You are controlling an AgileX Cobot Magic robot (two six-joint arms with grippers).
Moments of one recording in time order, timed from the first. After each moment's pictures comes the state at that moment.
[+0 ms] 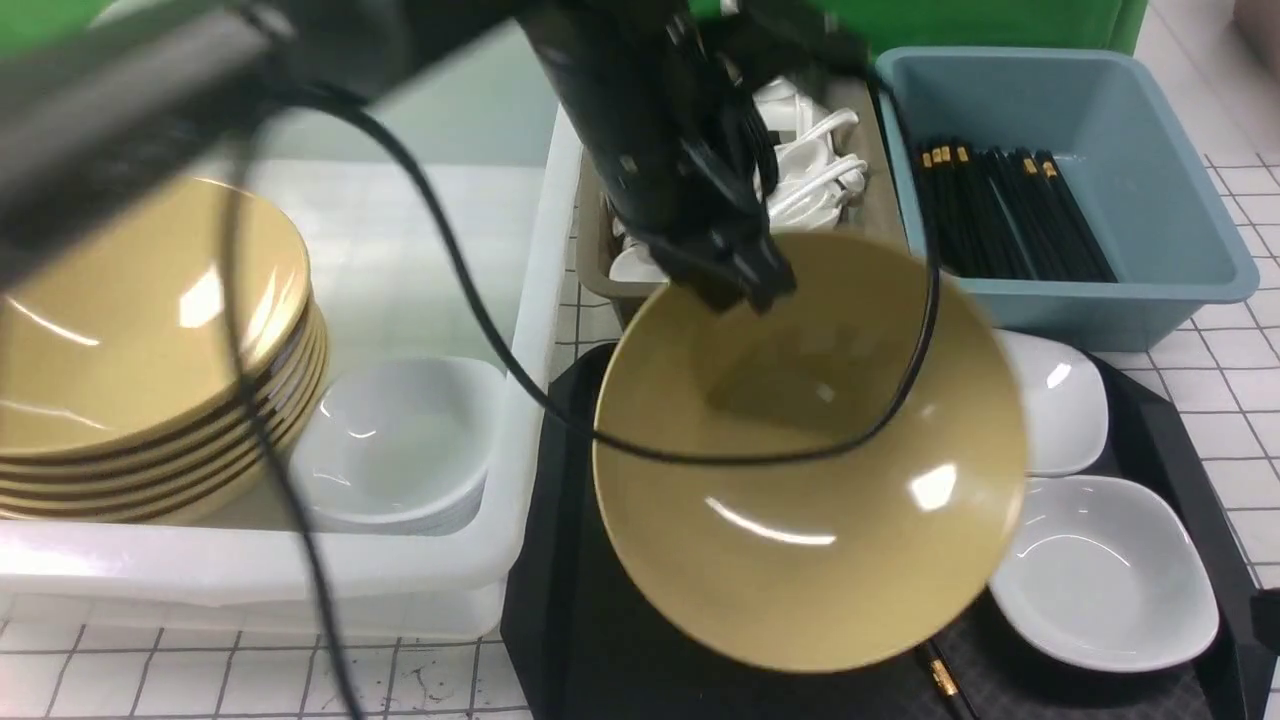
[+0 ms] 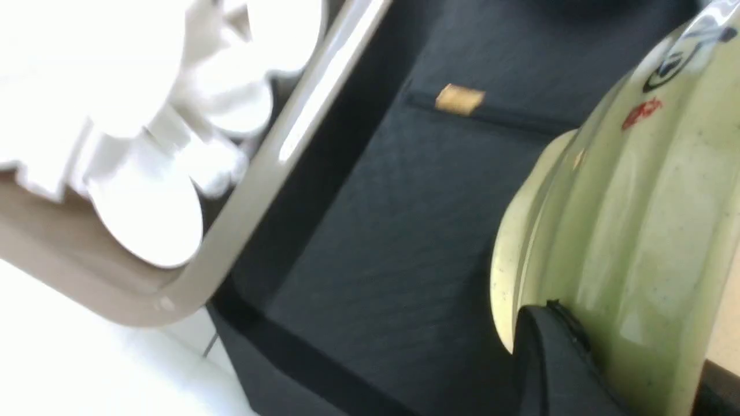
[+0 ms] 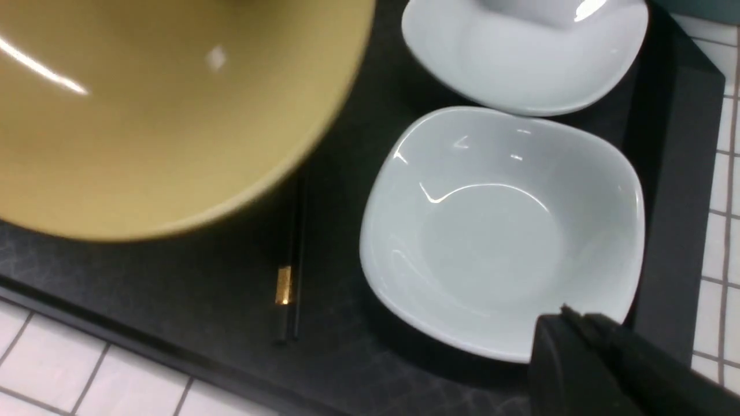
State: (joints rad) right arm 0.09 0.56 -0.38 0.28 0.65 -0.31; left arm -0.63 1.83 -1.88 -0.15 1.25 0.42
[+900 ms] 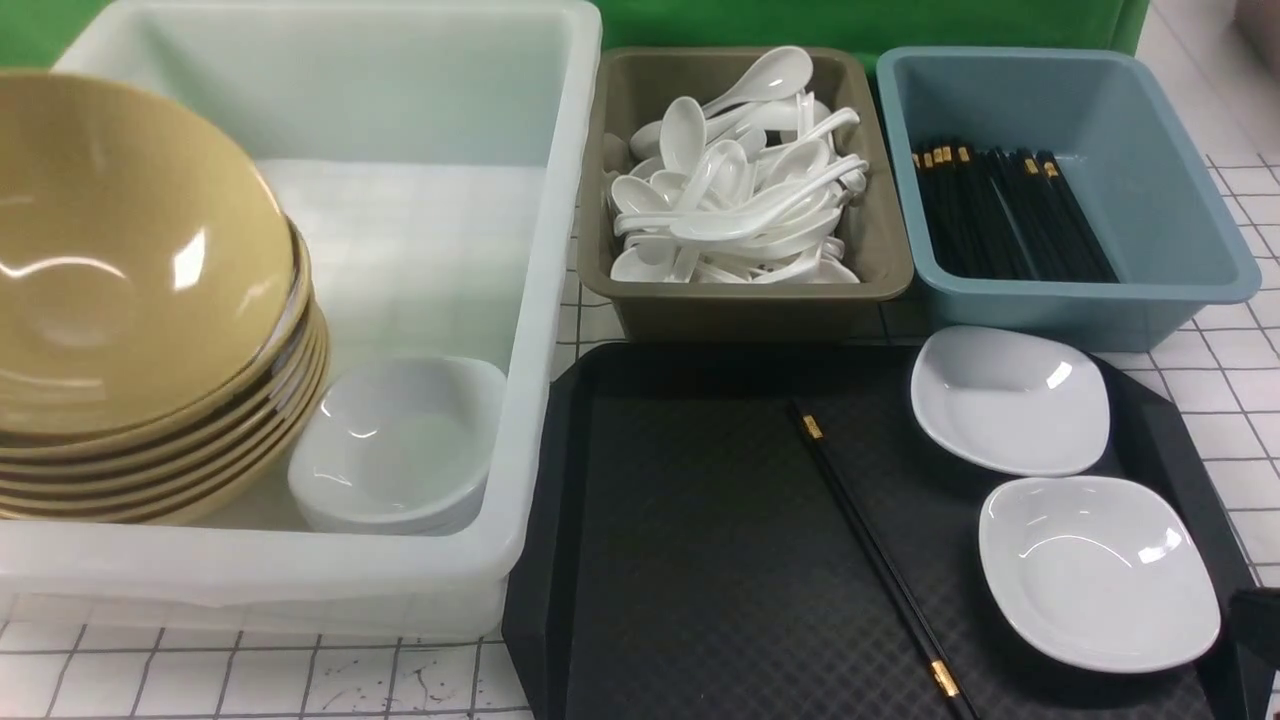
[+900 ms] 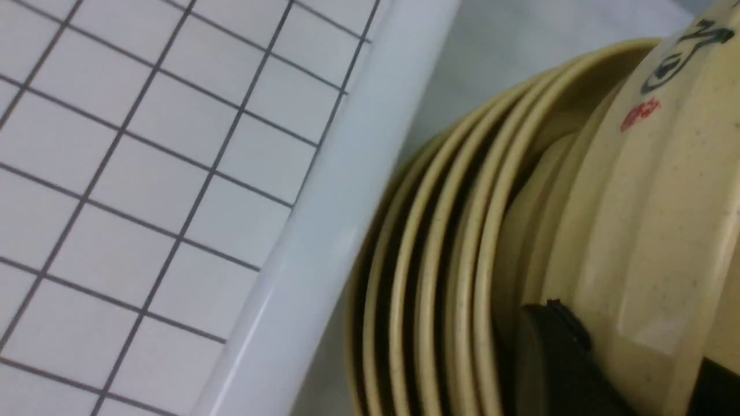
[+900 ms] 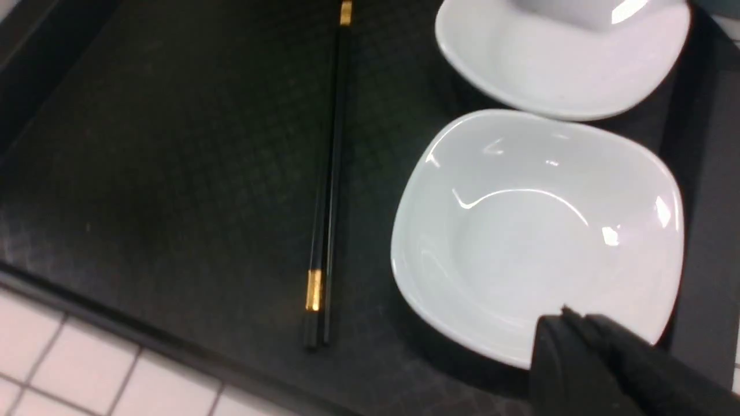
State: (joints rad) right arm 0.14 0.58 -0.38 0.28 0.63 -0.25; left arm 0.68 1.44 -1.16 -0.60 0.92 0.45
